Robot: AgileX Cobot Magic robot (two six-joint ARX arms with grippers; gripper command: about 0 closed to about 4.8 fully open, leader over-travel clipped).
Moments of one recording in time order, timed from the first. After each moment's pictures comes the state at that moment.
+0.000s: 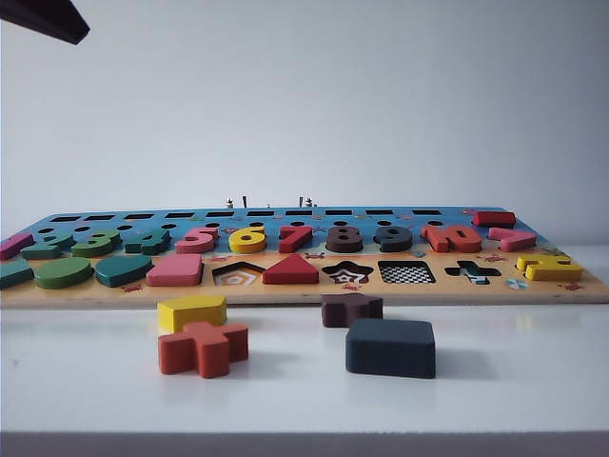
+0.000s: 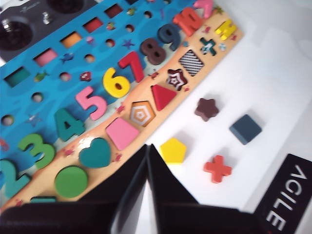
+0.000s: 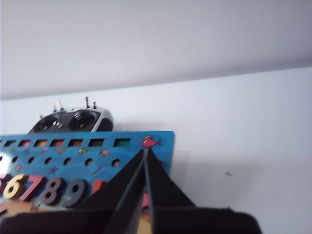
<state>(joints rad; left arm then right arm) -0.62 0.72 0.81 -0.74 0.28 0.11 0.27 0.34 0.31 -0.08 -0.05 0.20</state>
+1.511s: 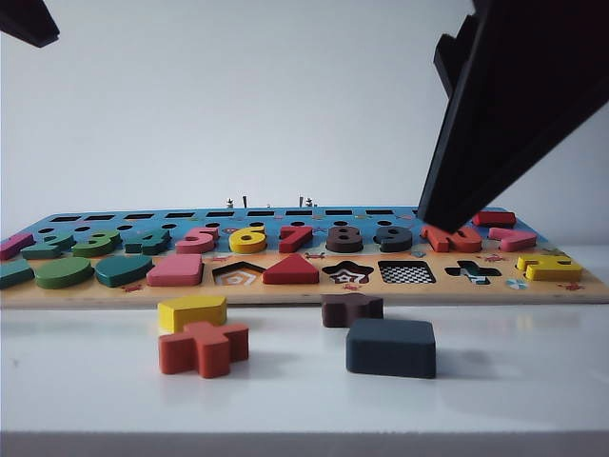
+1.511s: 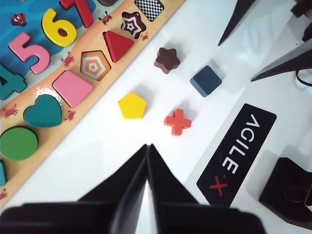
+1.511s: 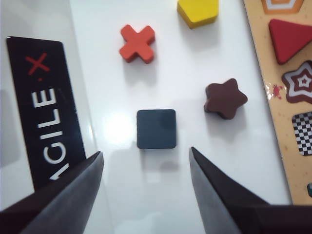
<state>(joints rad) -0.65 0.83 0.92 -0.99 0.36 0.11 0.99 1.17 0.88 -0.81 -0.15 -0.32</state>
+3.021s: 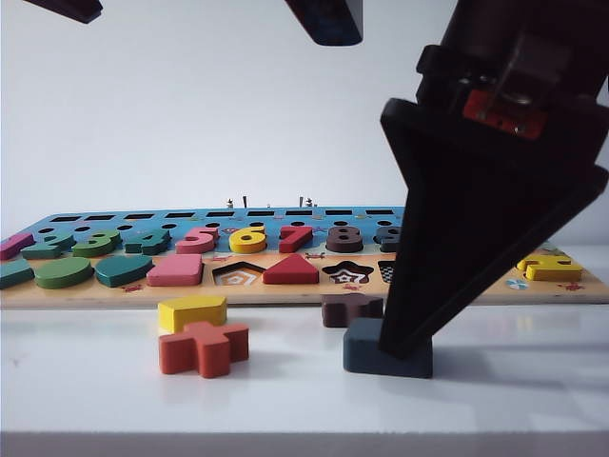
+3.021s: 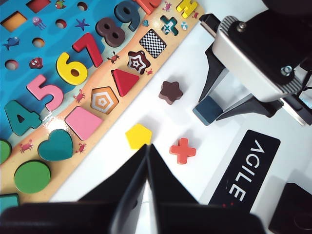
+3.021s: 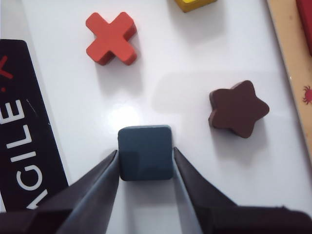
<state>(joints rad) -0.65 0.83 0.92 -0.88 0.36 0.11 0.99 1.32 0.82 -0.67 -0.14 -0.27</state>
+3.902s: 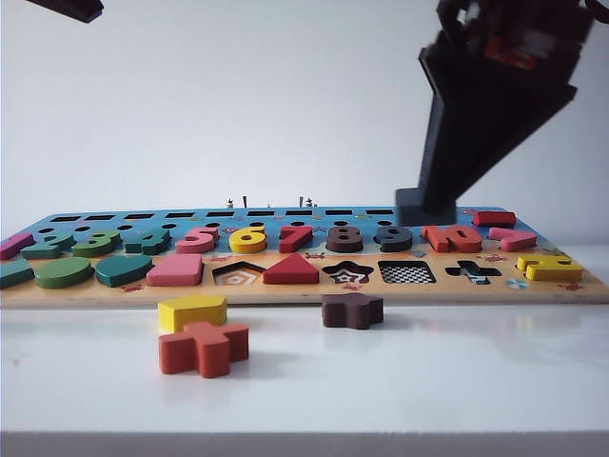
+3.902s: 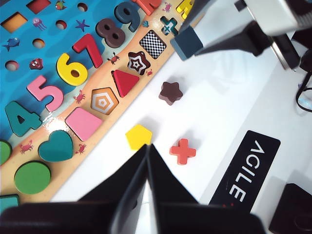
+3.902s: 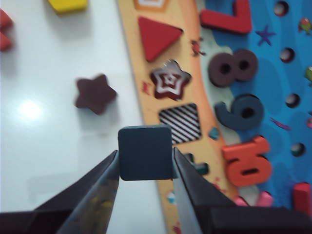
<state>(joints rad) -0.65 0.83 0.92 -0.87 0.36 0.11 0.87 1.27 0.98 -0.78 0.12 -0.57</state>
